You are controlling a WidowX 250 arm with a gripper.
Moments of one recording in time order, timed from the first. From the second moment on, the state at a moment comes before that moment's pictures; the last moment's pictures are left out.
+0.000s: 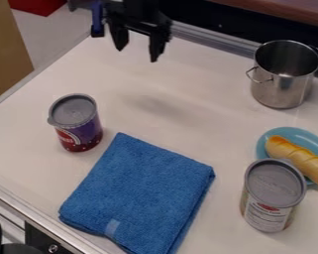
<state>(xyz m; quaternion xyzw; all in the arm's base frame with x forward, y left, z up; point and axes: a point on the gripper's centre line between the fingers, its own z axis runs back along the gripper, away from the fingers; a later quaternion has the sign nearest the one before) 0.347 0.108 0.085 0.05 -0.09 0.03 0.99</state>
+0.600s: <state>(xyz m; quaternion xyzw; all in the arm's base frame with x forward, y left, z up) 0.257 0.190 0.072 0.08 -0.09 -0.12 0.99</state>
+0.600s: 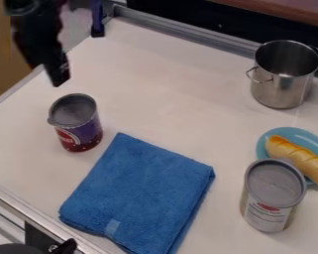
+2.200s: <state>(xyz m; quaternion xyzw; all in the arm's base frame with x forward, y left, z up) 0.209 0.154 0.013 0.06 -0.04 -0.21 0.97</state>
